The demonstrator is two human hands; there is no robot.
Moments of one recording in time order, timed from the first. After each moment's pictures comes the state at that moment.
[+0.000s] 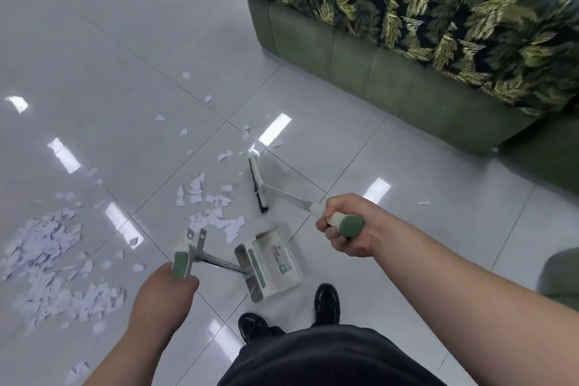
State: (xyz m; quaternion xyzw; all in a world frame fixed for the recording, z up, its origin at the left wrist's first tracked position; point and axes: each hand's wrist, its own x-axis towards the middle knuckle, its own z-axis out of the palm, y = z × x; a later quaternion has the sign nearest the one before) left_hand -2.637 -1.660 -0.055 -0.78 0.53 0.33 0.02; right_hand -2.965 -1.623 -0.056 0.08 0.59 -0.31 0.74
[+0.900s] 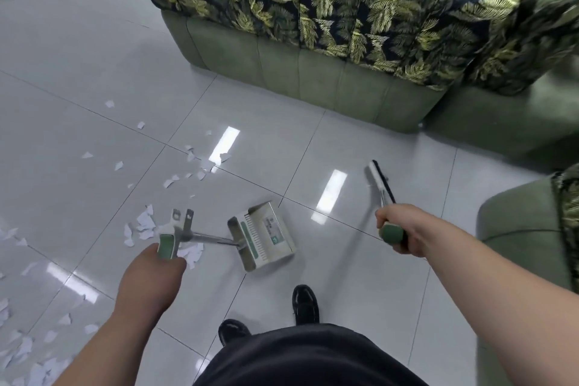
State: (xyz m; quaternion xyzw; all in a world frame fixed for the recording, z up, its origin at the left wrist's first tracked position) left_hand -2.721 -1.702 -0.074 -0.68 0.67 0.30 0.01; right_hand -3.090 -1.496 -0.103 0.11 0.80 -0.27 0.52
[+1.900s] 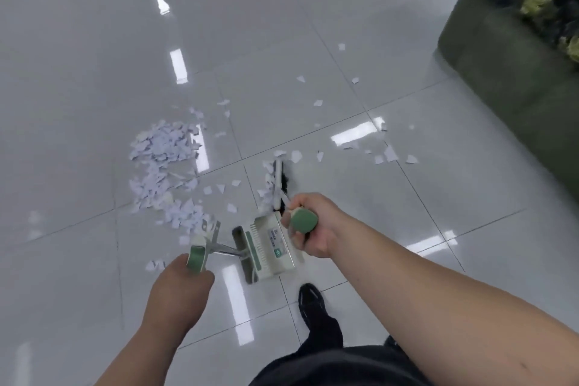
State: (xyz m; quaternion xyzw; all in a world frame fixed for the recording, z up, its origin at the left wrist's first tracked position) left_hand -2.327 -1.719 -0.058 -0.88 0.33 0.32 -0.08; right_hand -2.541 -1.839 -0.086 -0.02 0.54 -0.15 0.83
